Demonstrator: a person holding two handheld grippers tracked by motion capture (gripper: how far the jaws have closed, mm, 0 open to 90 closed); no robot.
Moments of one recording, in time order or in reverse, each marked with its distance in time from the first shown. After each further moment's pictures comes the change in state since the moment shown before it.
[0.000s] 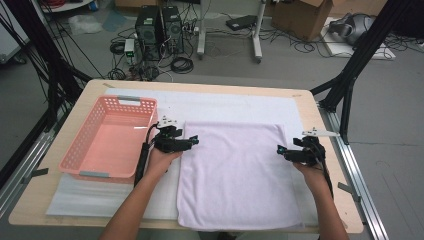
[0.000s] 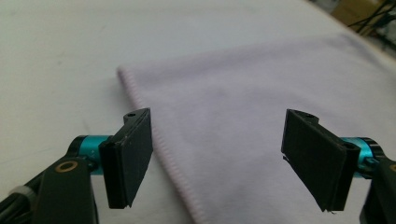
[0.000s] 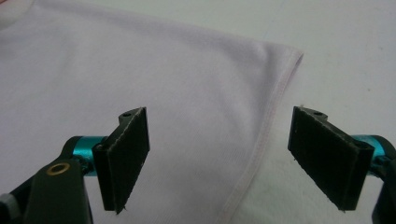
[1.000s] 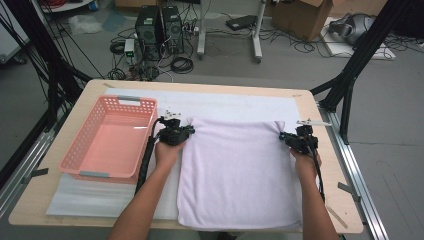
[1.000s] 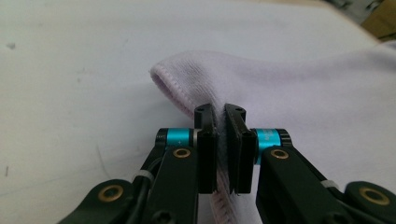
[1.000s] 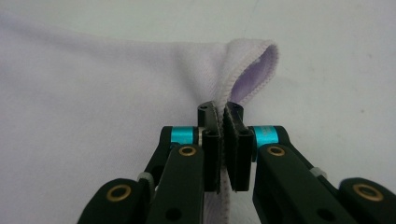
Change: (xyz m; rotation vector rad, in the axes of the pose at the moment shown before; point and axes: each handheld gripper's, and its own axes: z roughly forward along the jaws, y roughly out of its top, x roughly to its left) left arm -0.007 0.020 0.006 -0.046 0.039 -0.051; right arm -0.010 0.015 0.025 -0.010 -0.055 0.070
